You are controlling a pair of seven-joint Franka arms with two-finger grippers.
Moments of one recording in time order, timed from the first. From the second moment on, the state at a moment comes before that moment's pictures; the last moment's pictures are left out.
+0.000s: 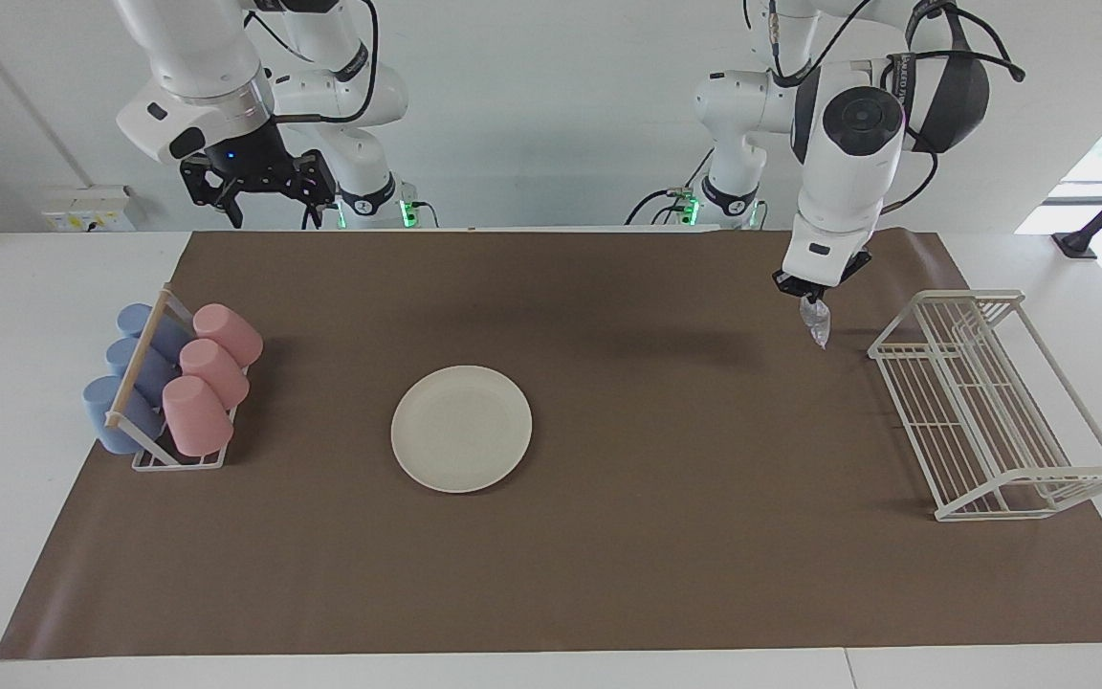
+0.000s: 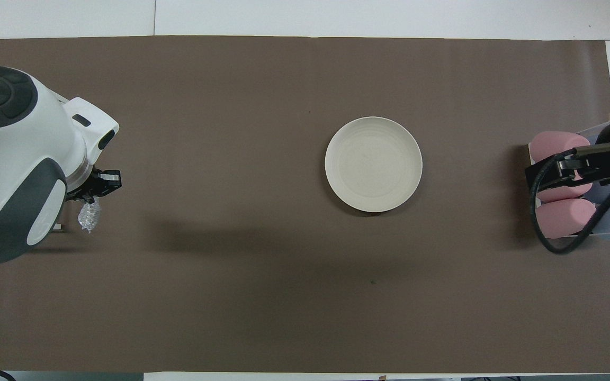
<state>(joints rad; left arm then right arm) -0.23 0.02 -0.08 -1.79 0.32 1.57 -0.48 0.14 0.01 -0.01 -1.44 -0.06 1.33 0.04</state>
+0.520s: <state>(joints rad) -0.29 0.10 -0.09 -1.76 0.81 1.45 -0.51 0.03 0.02 0.06 -1.44 -0.06 1.34 -0.04</state>
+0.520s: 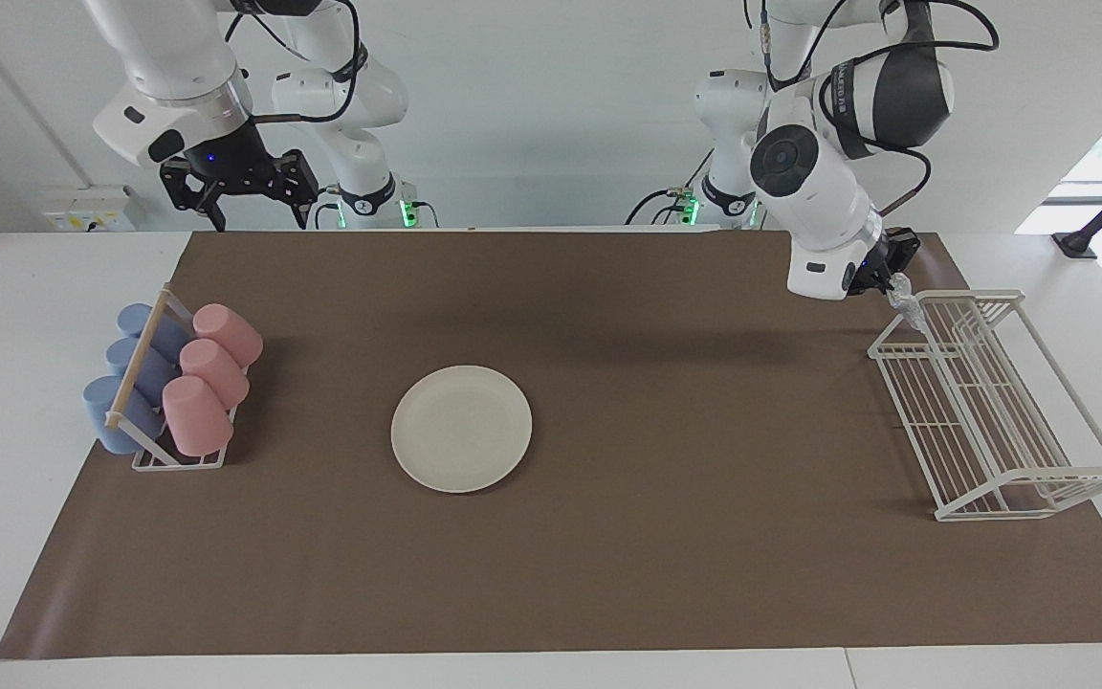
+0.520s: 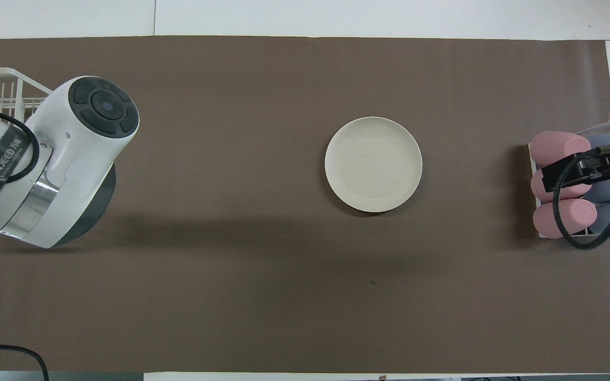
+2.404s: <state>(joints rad) -0.16 0.34 -0.07 -1.79 1.16 1.68 -0.61 -0.10 0.02 0.07 -1.53 -0.06 1.36 -0.09</state>
